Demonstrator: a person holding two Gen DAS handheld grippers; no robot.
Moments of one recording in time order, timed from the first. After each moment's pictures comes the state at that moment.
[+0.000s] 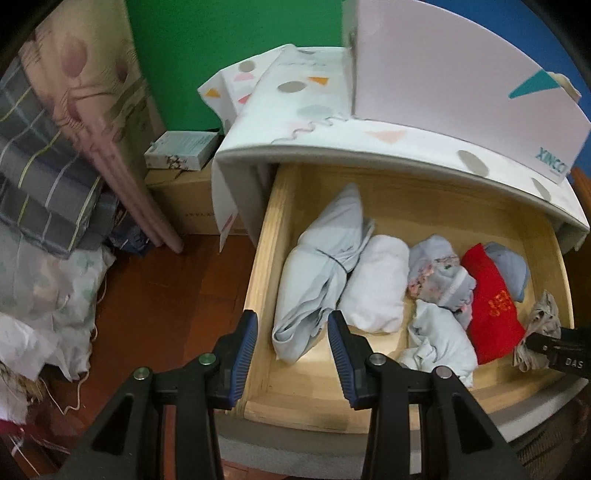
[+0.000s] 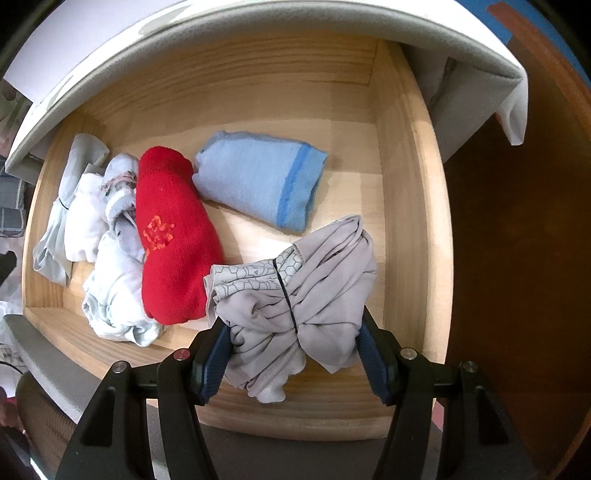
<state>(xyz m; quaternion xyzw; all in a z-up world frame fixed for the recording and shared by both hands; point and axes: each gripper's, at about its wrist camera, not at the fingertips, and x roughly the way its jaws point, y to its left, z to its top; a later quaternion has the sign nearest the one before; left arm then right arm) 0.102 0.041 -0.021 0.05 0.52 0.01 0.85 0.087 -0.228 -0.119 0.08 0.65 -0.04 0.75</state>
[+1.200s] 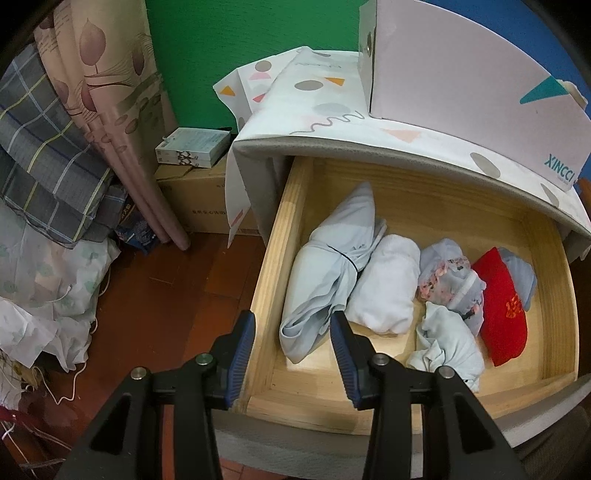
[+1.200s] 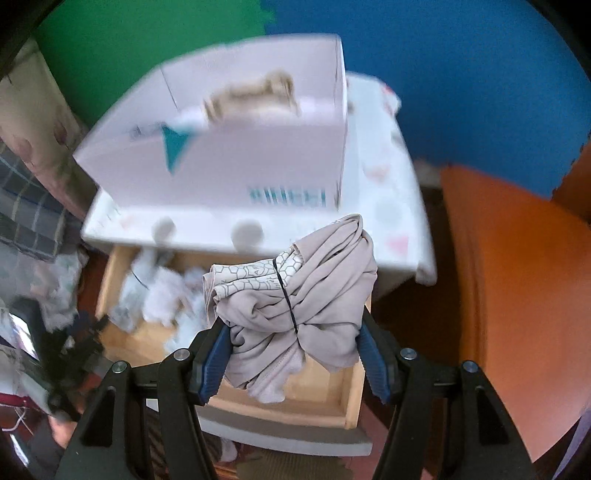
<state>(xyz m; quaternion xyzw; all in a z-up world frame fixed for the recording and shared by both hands) 0.098 0.045 -0.026 0.04 0.51 0.03 0.86 0.100 -0.236 0.067 0.06 0.55 -0.02 0.83</state>
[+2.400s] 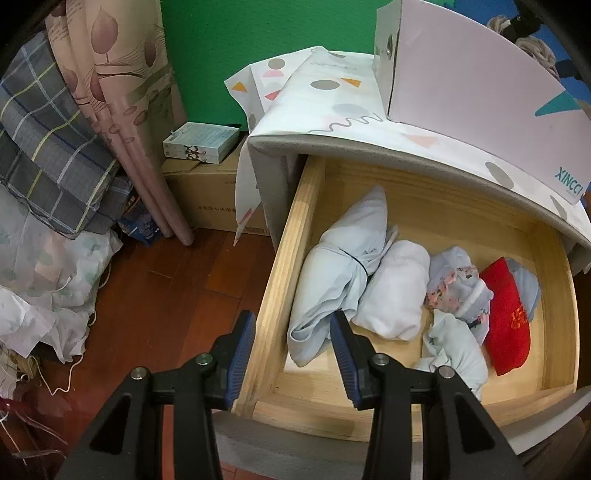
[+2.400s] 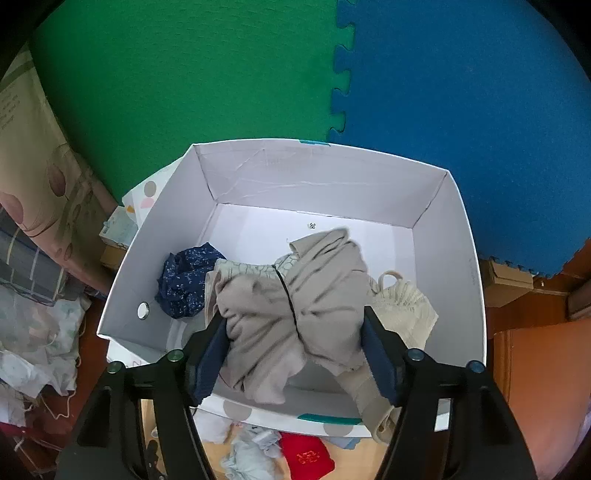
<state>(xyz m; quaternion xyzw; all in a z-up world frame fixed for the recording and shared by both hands) 0.100 0.056 -0.030 0.02 0.51 0.04 0.86 0.263 -0.152 0.106 0.02 0.51 -0.02 0.86</state>
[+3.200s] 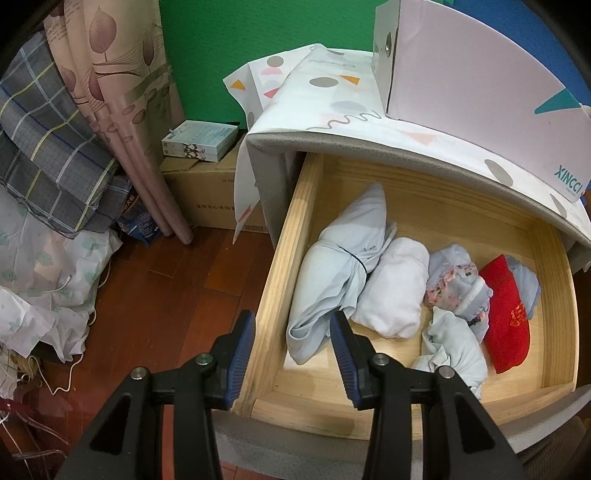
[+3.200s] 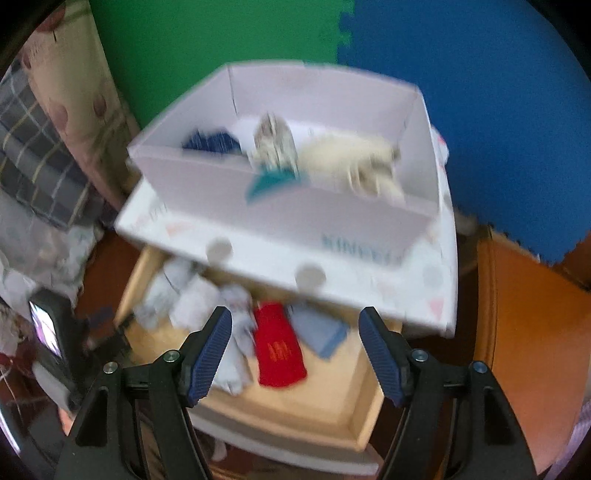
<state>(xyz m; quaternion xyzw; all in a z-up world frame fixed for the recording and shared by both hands) 0.101 0.055 -0.031 0.02 0.51 0.04 0.86 0.119 -0.182 0.076 -0.02 0.55 0.03 0.83</state>
